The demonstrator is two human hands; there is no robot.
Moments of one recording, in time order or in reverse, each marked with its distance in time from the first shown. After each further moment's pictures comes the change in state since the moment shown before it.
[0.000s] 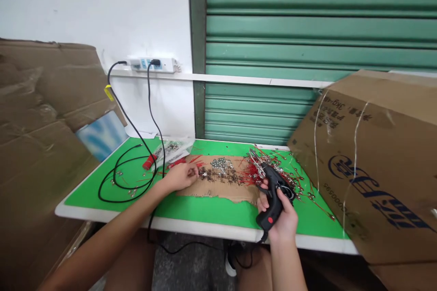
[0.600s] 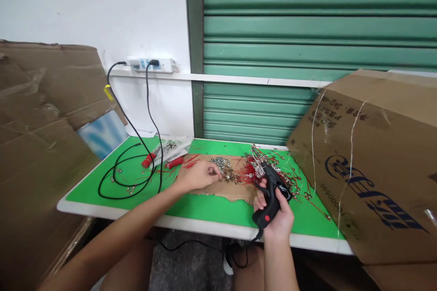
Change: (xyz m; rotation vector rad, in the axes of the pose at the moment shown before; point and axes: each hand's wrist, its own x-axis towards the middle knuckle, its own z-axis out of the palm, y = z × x) left_hand 0.029 0.067 0.027 -0.384 0.015 0.111; right_hand -0.004 0.000 -0.001 0.085 0.011 -0.026
